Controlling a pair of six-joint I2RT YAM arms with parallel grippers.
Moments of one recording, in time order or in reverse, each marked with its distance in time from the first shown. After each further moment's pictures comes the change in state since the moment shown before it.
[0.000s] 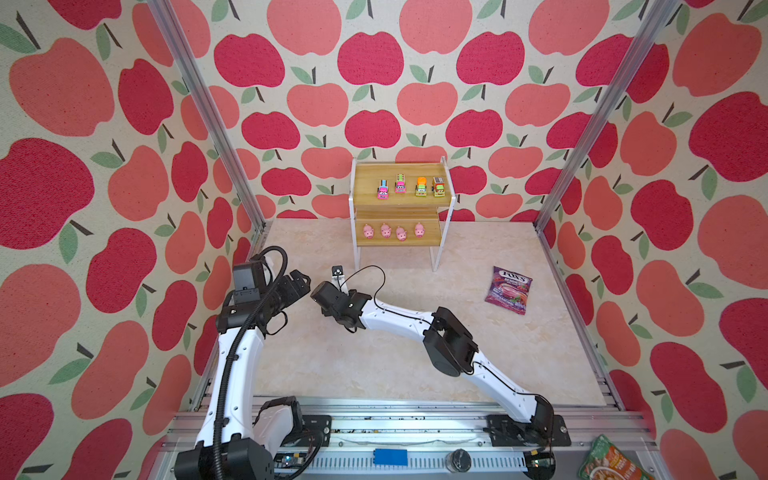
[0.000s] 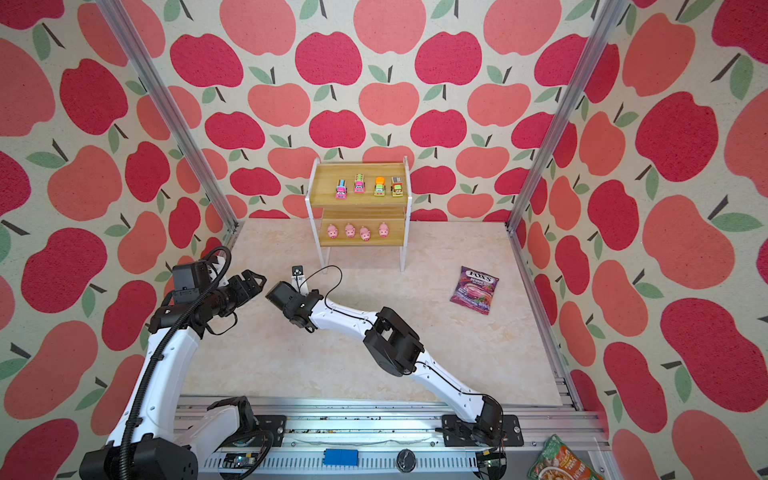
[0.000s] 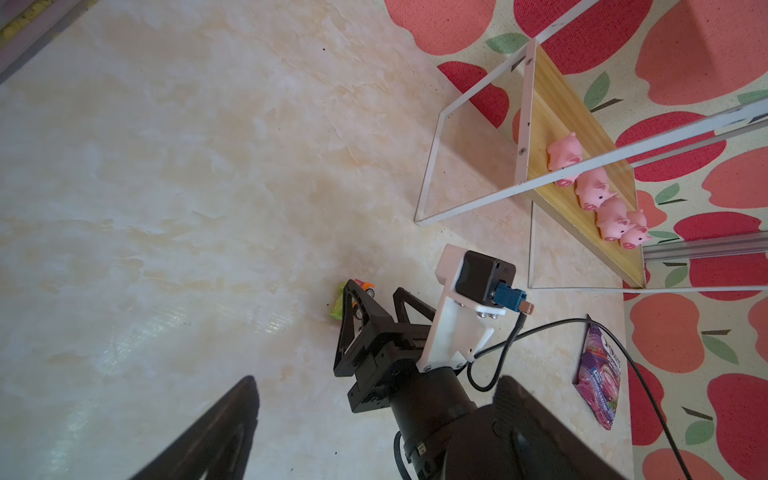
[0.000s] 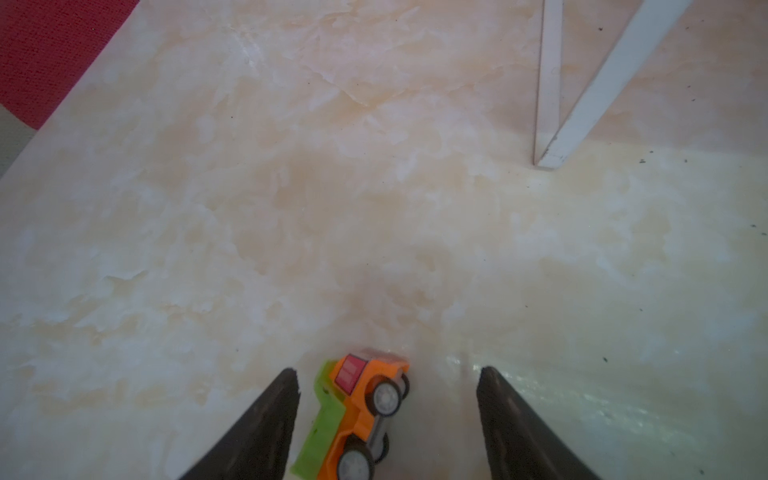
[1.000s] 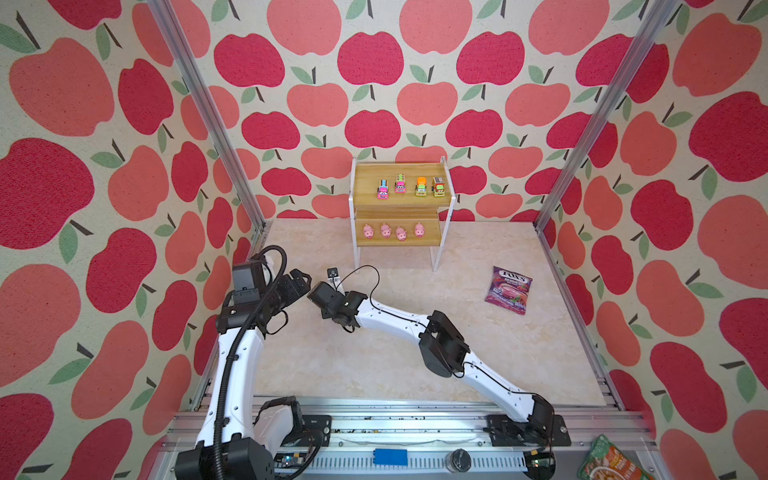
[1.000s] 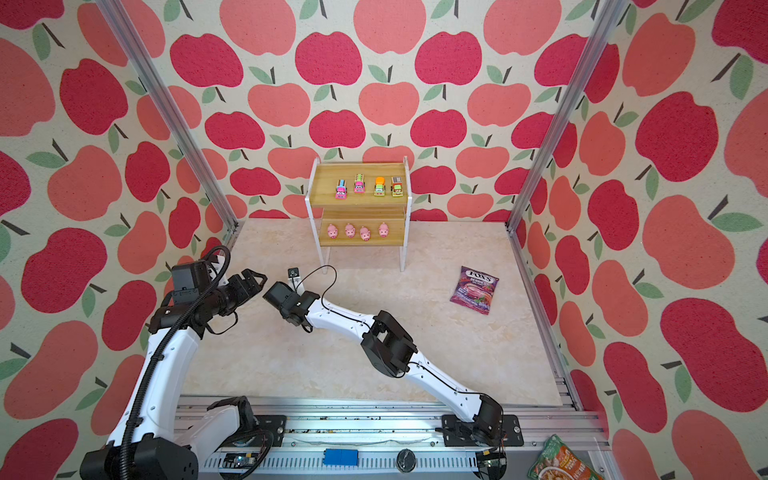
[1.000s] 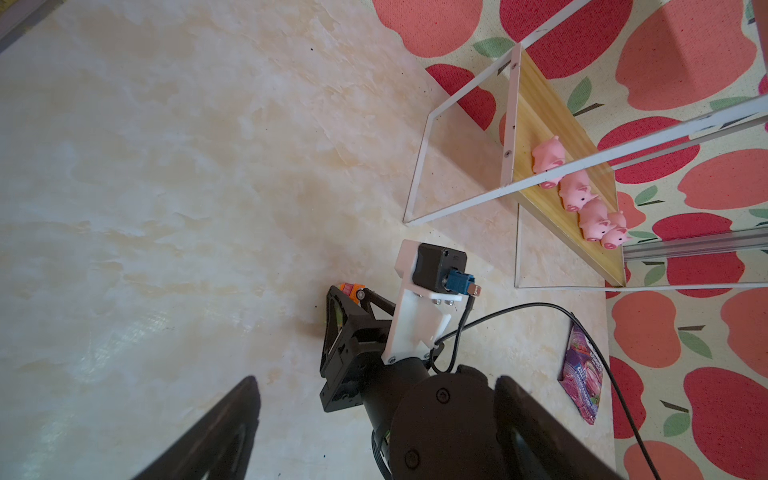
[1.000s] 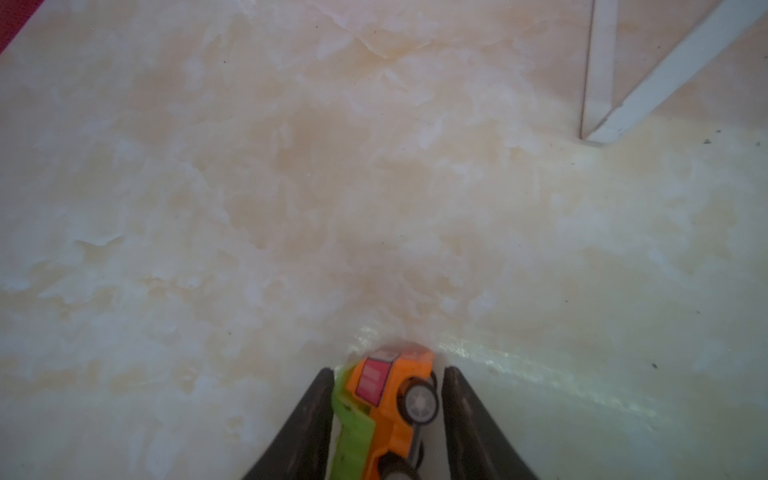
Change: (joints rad) left arm 0.004 -0.001 -0.006 0.019 0.030 -0.010; right arm 0.006 0.106 0.176 -0.137 -0.051 -0.039
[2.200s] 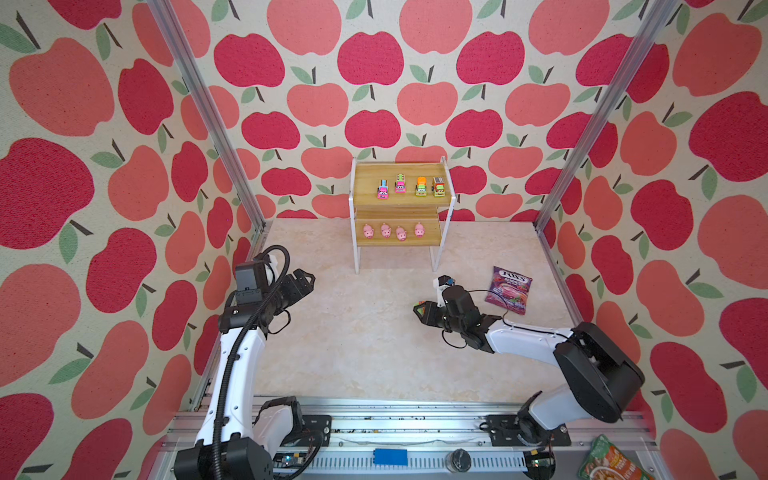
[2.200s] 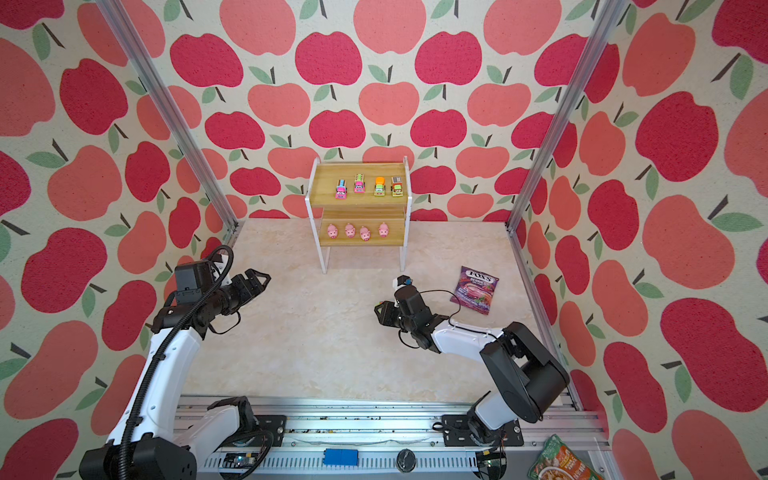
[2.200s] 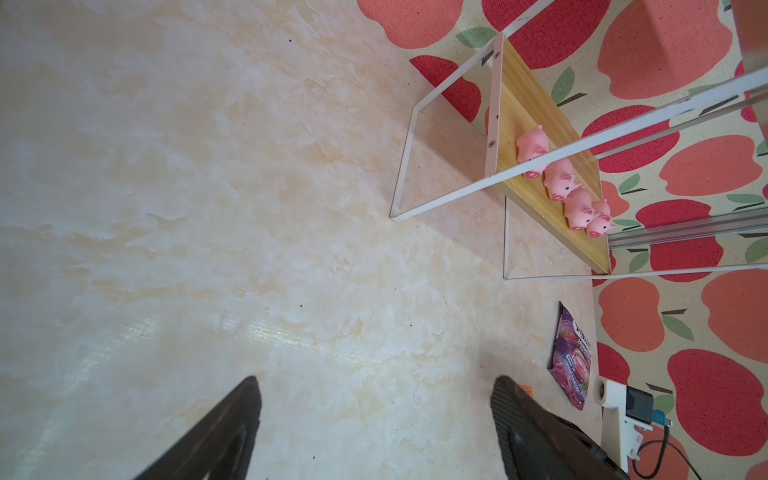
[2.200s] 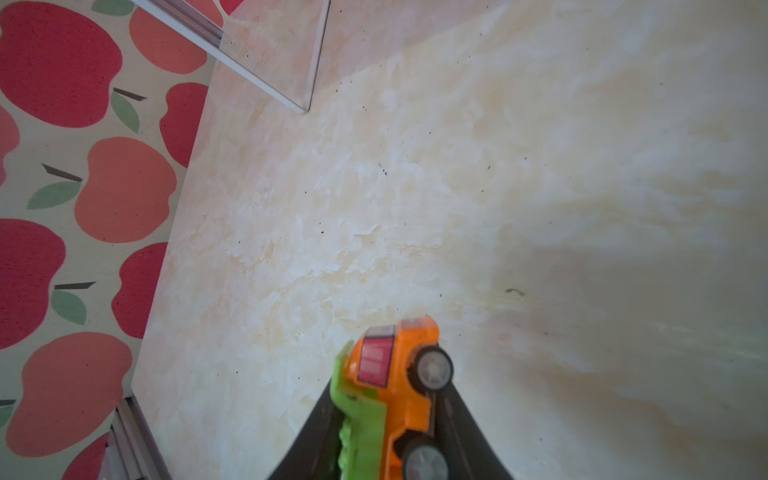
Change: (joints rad) left arm -0.024 0.000 -0.012 0.029 0.026 -0.004; right arm -0.476 -1.212 -1.824 0.916 -0.626 0.116
